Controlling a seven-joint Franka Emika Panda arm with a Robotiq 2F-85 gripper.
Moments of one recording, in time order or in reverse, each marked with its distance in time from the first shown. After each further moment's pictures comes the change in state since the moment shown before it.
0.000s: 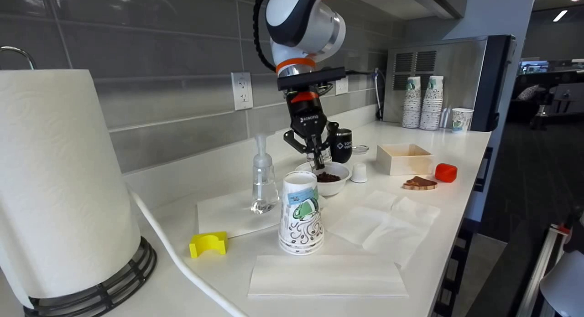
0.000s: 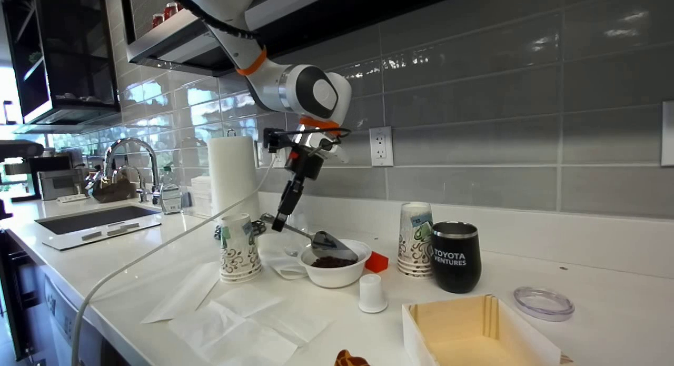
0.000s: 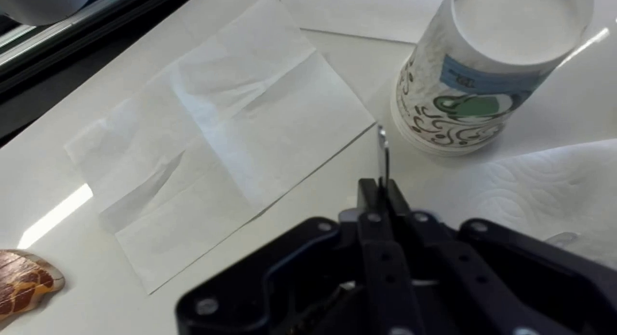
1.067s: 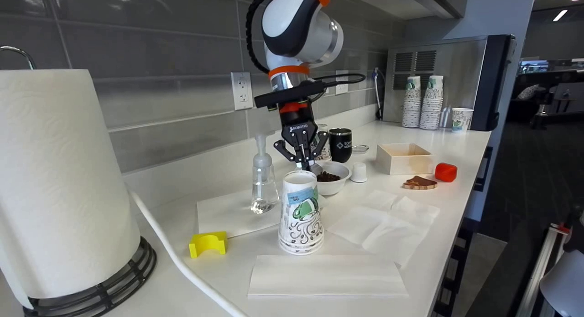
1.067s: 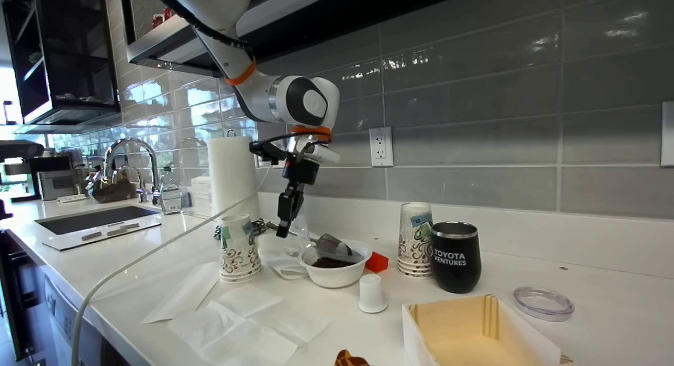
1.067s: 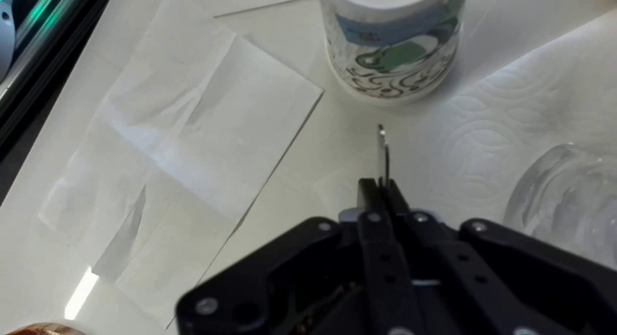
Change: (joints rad) arm 0.030 0.008 0.017 -0.039 -0.038 0.165 0.365
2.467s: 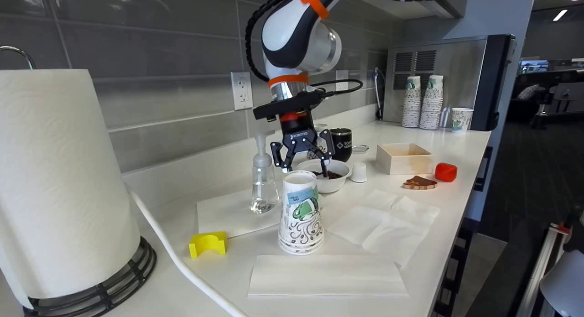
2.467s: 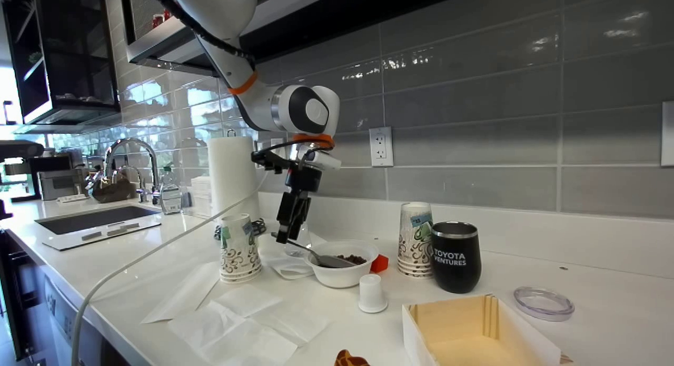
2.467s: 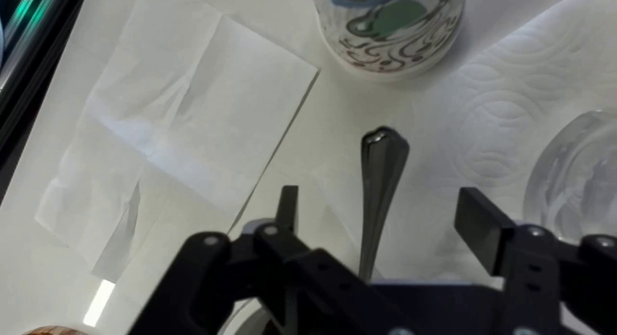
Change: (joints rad) arm 0.000 0.034 0.000 0.000 -0.040 0.034 0.070
